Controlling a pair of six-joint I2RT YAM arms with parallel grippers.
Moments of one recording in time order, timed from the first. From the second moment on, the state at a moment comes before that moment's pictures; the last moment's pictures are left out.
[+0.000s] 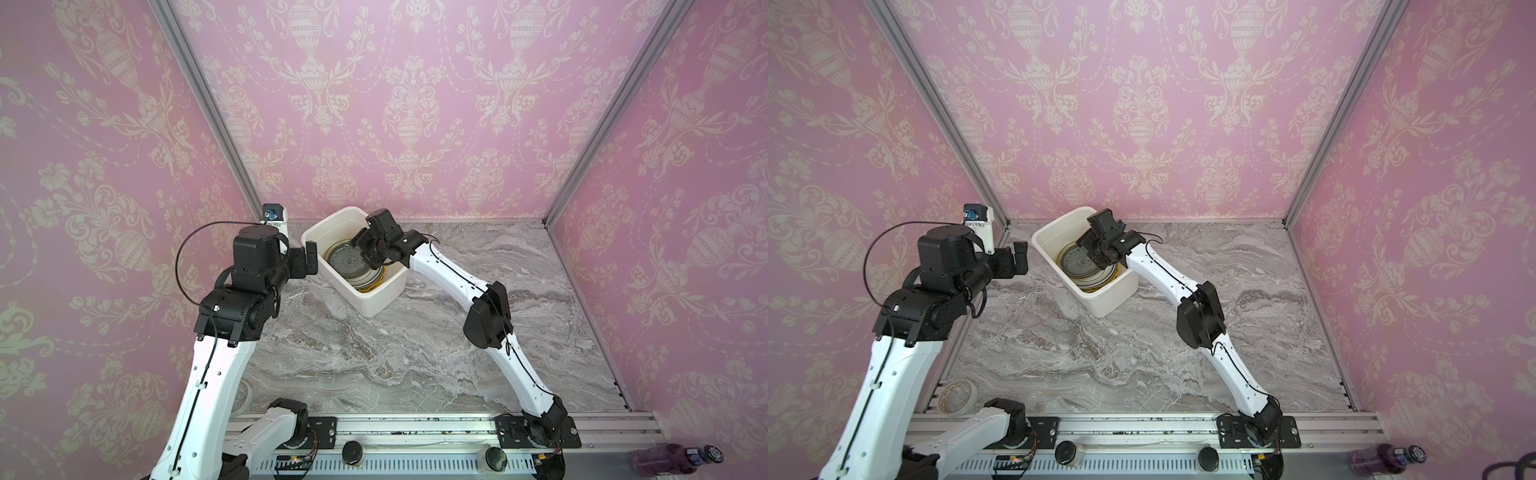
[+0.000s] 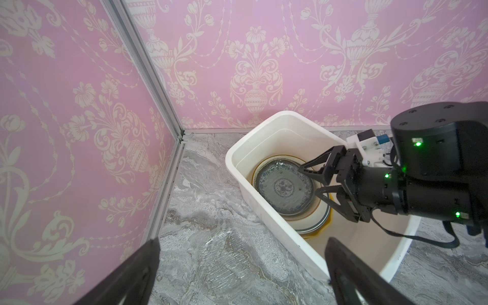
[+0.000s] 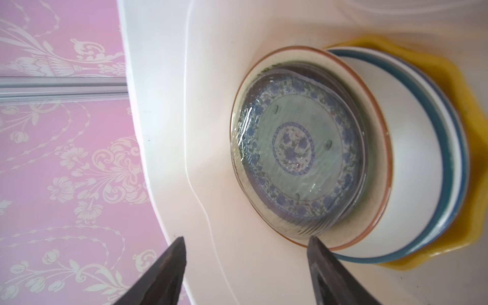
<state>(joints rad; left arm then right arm) -0.19 1.03 1.48 -0.91 -0.26 -0.09 0.71 2.45 2.47 -0.67 -0.12 1.34</state>
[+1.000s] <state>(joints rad) 0.16 1.13 1.31 -1.41 0.03 -0.56 0.70 1.53 1.76 -0.78 -0.37 0.66</state>
